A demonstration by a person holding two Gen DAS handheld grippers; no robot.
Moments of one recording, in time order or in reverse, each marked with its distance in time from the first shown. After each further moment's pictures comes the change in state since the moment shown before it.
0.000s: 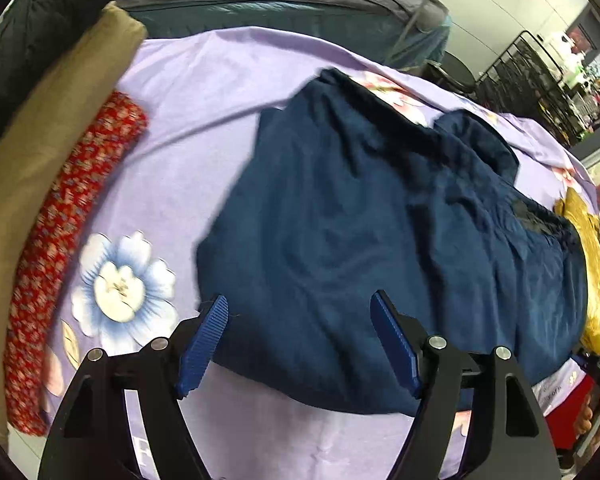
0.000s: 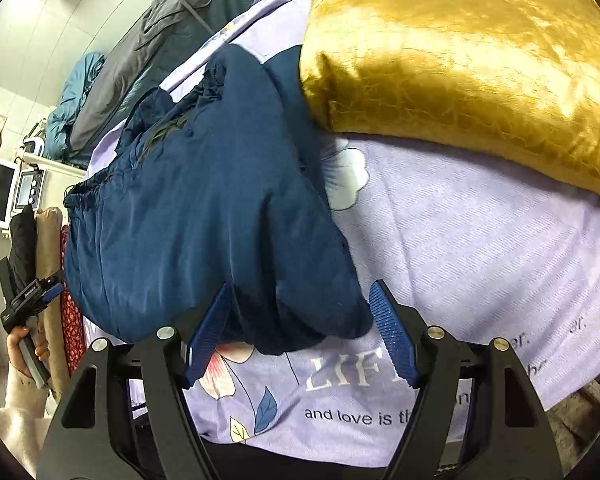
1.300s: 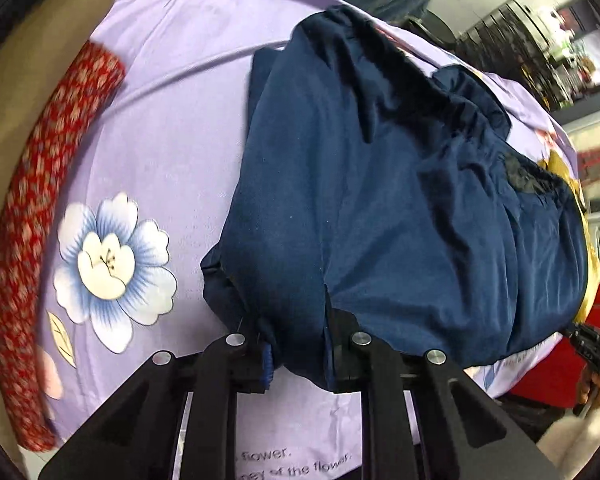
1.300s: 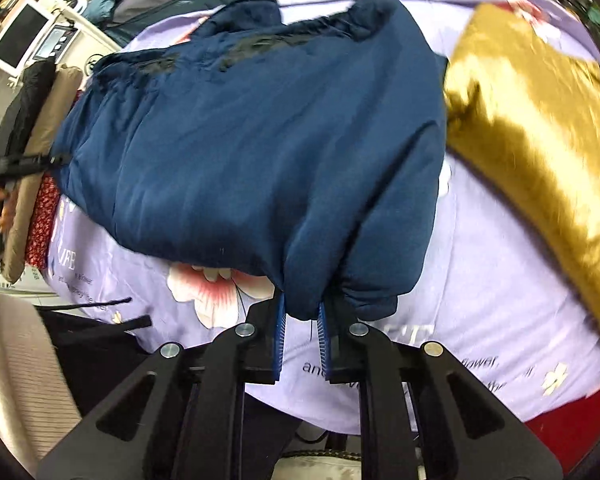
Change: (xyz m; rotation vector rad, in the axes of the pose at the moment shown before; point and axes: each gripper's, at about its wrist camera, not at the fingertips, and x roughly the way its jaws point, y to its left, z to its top) left arm 0.024 0.042 -0.013 0.017 0.178 -0.127; right arm 0.013 0.091 -0.026 -0.421 0.167 -0.129
